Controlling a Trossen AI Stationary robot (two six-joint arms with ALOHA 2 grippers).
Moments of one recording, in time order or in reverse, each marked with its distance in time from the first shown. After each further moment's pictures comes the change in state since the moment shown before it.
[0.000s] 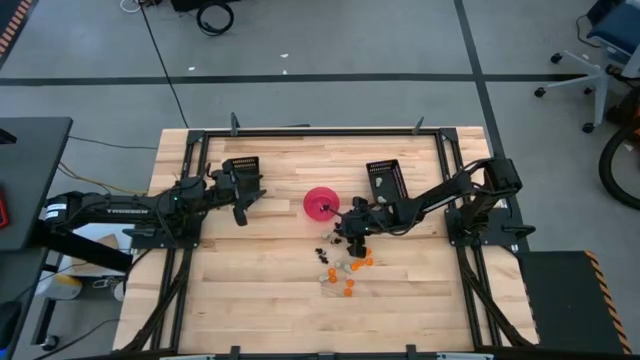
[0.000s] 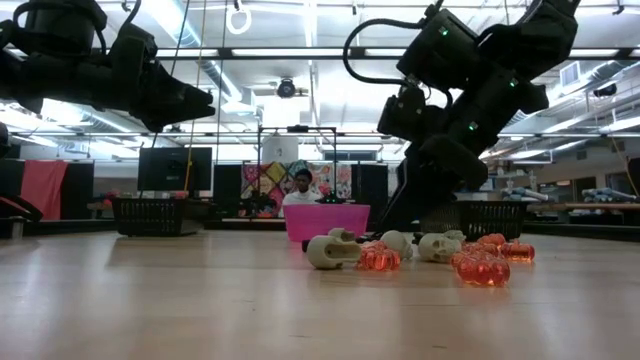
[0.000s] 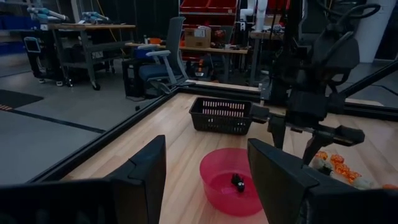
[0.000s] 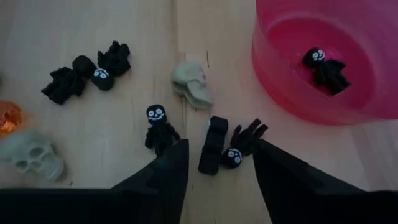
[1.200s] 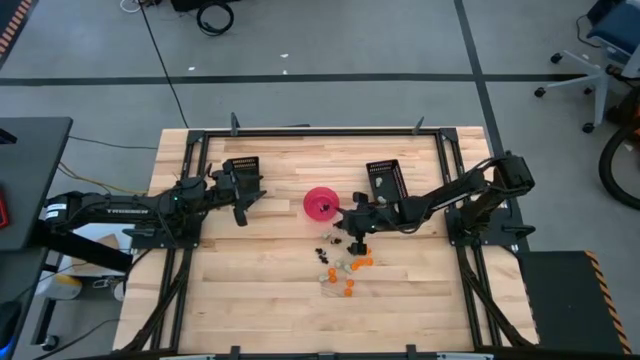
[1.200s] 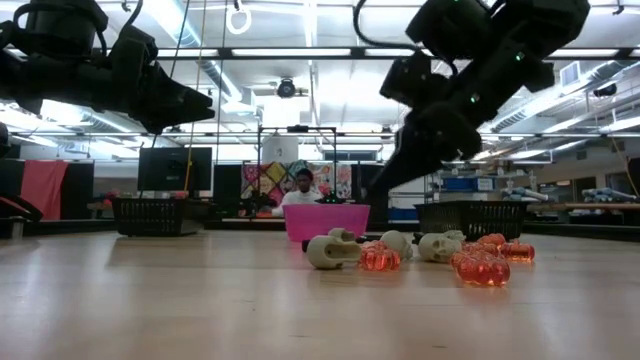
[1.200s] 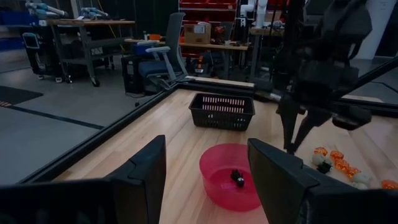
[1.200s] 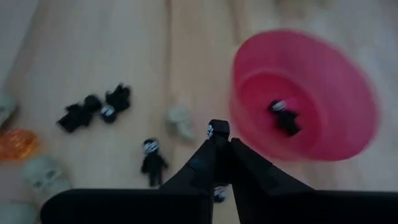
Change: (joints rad) left arm -0.001 0.000 -0.001 -0.014 0.000 -0.004; right arm 0.020 -0.110 -0.001 0.005 0.093 -0.094
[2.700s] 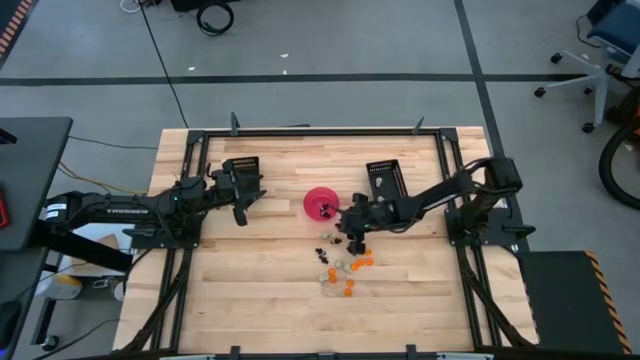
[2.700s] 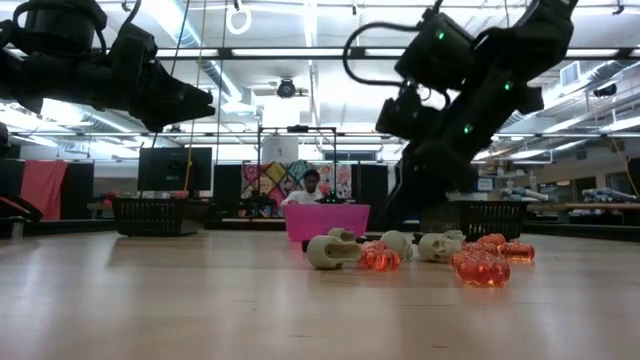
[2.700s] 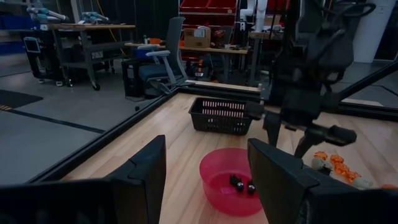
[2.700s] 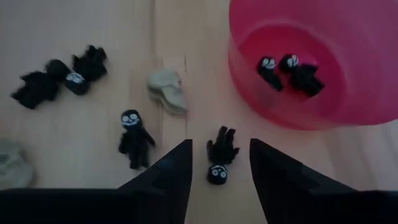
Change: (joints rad) left arm 0.000 0.000 0.002 0.015 0.000 0.004; right arm -0.036 0.112 0.002 0.002 -0.061 0.069
